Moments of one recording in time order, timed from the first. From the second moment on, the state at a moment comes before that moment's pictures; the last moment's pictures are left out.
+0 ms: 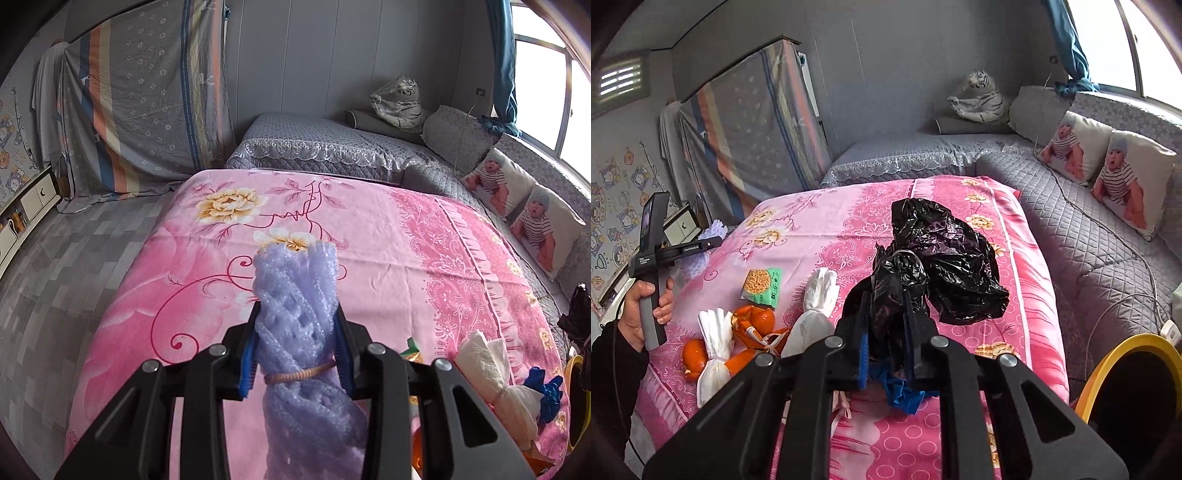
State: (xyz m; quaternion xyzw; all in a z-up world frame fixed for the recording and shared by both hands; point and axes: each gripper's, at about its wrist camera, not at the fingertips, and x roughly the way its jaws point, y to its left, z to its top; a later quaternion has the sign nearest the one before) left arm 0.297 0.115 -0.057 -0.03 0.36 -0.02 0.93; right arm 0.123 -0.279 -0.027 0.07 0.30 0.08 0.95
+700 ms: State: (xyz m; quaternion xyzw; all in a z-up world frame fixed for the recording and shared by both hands) left arm 0.210 -0.009 0.005 0.00 0.32 -0.12 0.94; right arm 0.071 -0.328 -0.007 0.09 0.25 0.04 0.96
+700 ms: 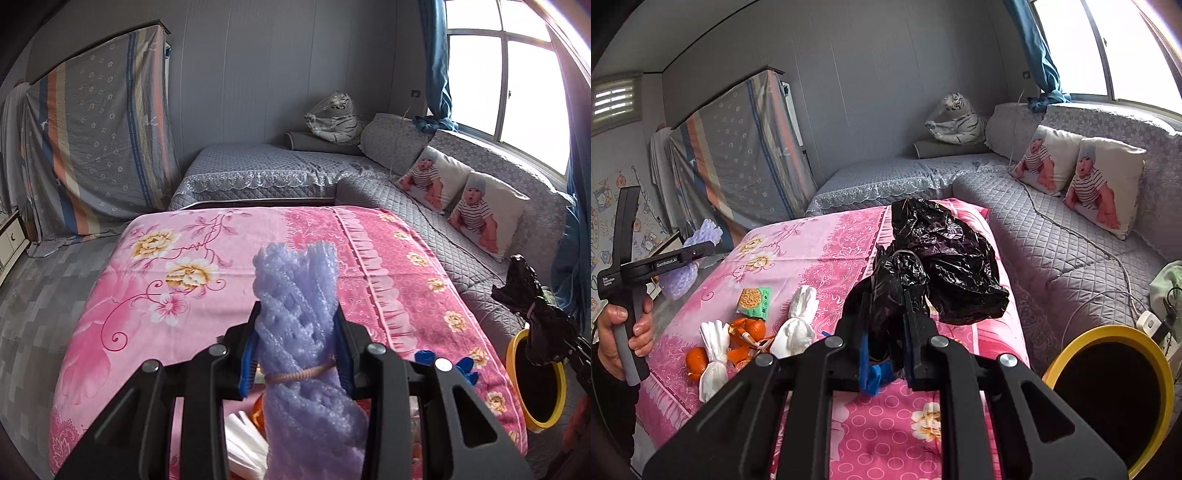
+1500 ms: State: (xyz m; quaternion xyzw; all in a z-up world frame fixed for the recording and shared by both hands) left arm 0.171 -0.173 0.015 0.02 0.30 -0.27 0.92; right arm 0.019 -0.434 -0.011 0.13 0.22 -0.08 0.96
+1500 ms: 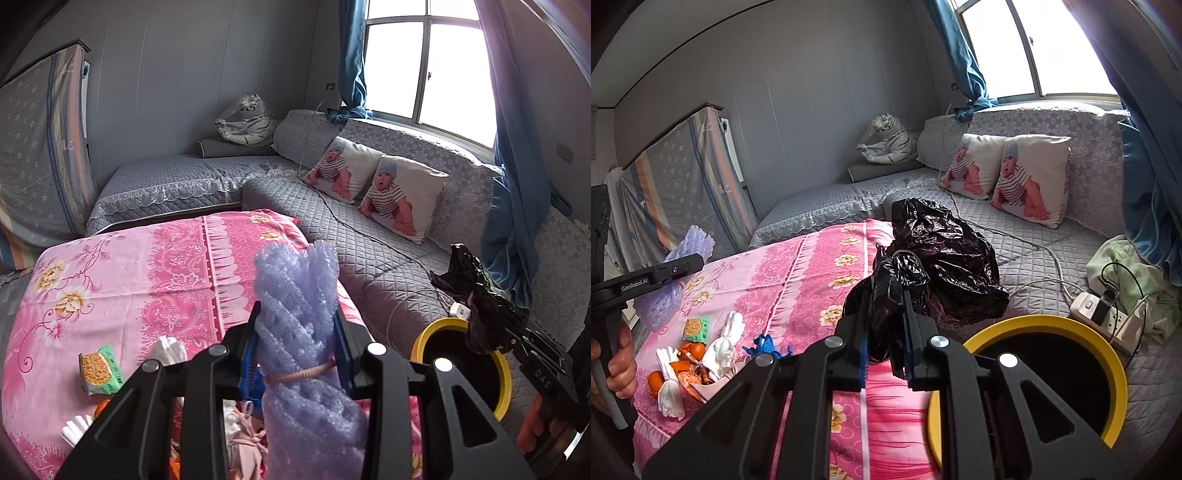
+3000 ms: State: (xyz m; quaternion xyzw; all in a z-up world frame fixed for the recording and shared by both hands) left arm 0.127 -0.394 -0.086 0.10 0.36 -0.44 0.82; right arm -0.030 -0.550 -0.095 0.20 0.27 -0.24 0.91
